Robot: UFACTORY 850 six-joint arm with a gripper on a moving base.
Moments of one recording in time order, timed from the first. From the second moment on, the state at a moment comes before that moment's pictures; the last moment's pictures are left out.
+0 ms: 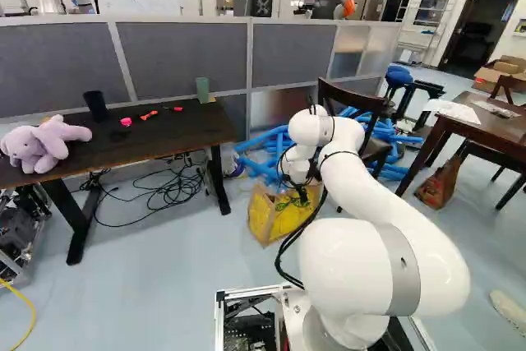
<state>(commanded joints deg) -11.9 -91.7 -104.0 11.3 8.2 39.2</state>
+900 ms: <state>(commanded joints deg) -11.6 -98.8 -112.9 11.3 2.8 39.2</state>
